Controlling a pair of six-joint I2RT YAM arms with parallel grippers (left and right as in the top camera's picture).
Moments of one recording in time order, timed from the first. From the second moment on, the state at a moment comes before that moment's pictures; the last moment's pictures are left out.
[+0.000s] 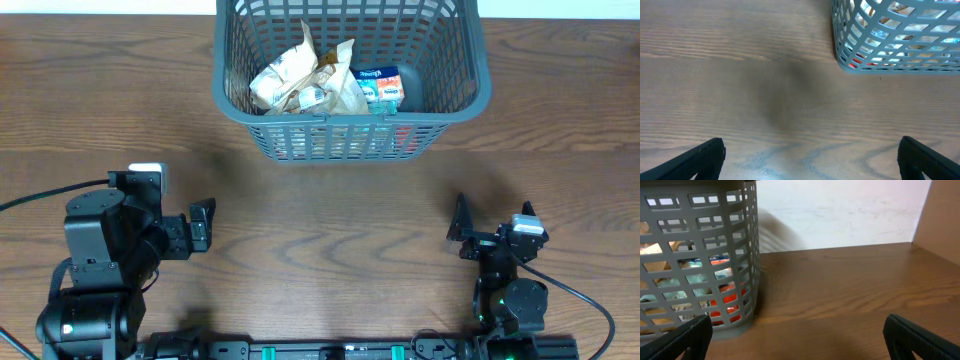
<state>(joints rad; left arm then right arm) 0.04 0.73 0.94 -0.98 0.13 -0.01 0.06 0.01 0.01 -0.05 0.18 0.07</state>
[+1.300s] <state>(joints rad) 0.04 0.17 0.67 -0.72 0.13 0.07 0.06 0.01 0.01 -0.05 0.18 0.07</state>
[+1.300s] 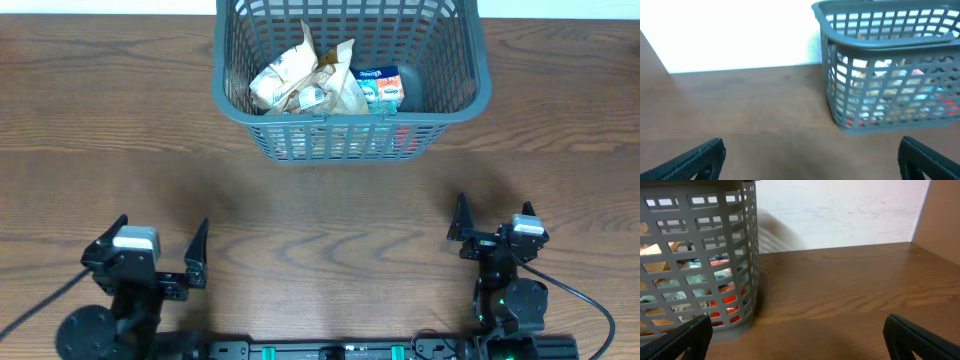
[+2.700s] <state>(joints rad) 0.04 0.01 0.09 -0.27 -0.13 -0.01 0.06 0.01 0.01 -0.05 0.18 0.07</state>
